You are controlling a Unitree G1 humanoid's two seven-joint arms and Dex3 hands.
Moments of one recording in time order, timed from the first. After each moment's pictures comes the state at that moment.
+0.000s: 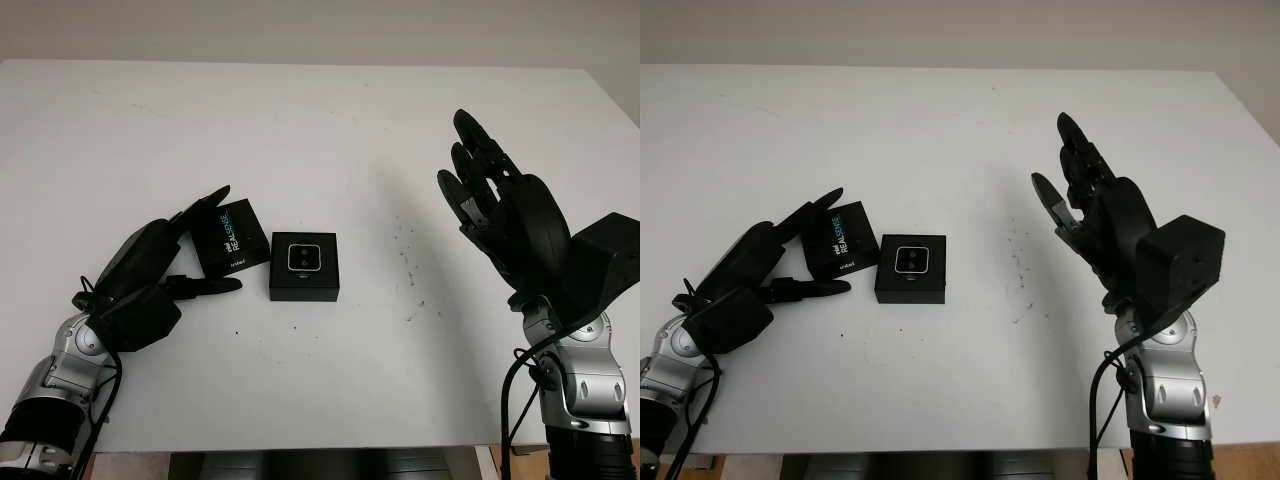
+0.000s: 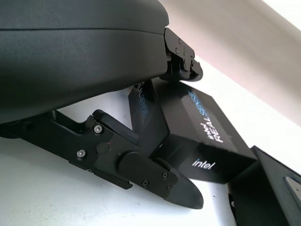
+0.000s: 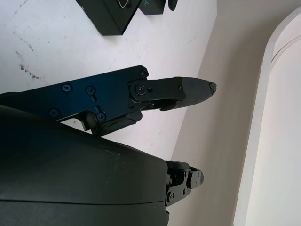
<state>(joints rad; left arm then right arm) -0.36 0.55 -0.03 0.62 0.35 -0.60 -0.05 -0.23 -0.26 -0.17 -0.19 0.14 0.21 0.21</state>
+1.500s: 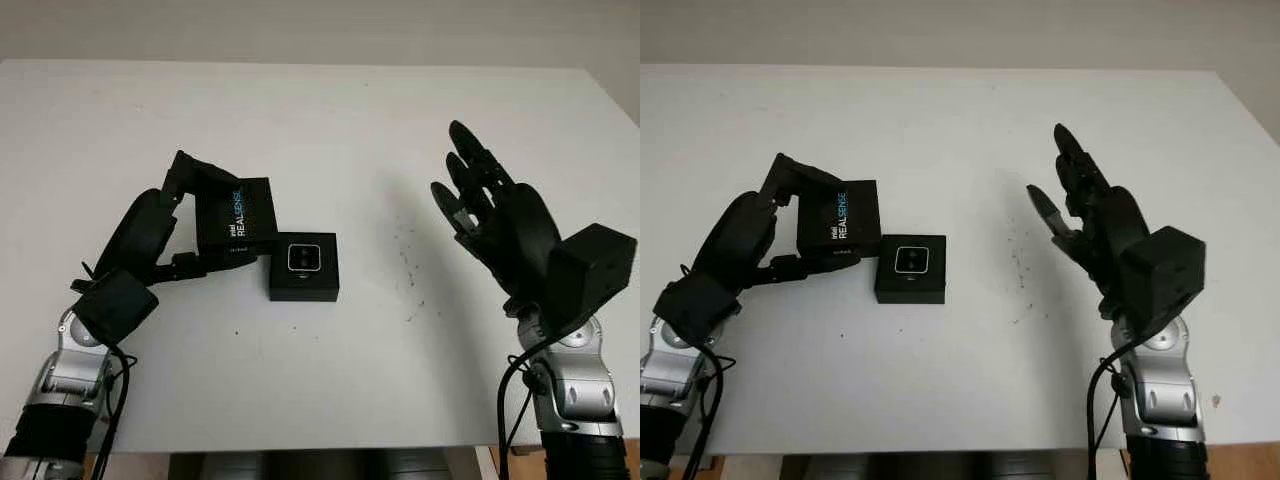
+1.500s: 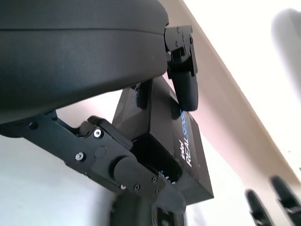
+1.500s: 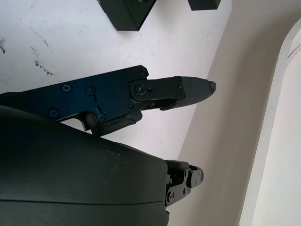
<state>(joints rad) -0.25 0.49 0.03 0.13 0.01 -0.35 -0.23 -0.21 -0.25 -0.14 -0.12 0.07 0.13 0.18</state>
